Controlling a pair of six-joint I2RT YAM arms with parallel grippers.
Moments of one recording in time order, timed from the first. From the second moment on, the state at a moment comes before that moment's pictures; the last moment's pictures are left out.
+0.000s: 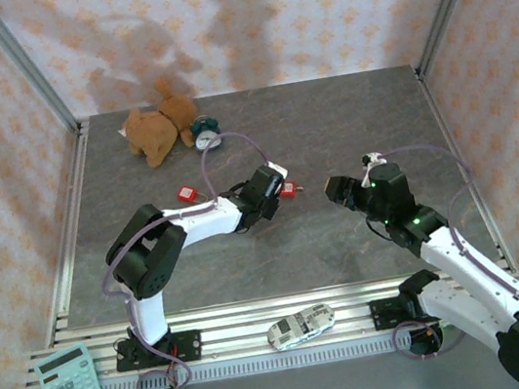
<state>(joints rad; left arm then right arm) -0.75 1.89 1.13 -0.14 -0.34 -0.01 0.38 0.81 0.54 -0.26 -0.07 0.70</state>
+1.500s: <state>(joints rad) -0.46 1.08 0.72 -0.37 -0.82 -0.71 0.63 1.89 1.22 -0.34 0.15 0.56</state>
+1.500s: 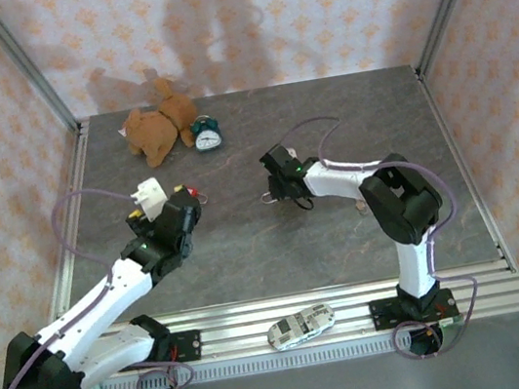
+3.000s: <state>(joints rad) -0.26 2.04 1.40 -0.75 -0.44 -1.22 0.65 1.21 0.74 -0.28 0.03 0.56</state>
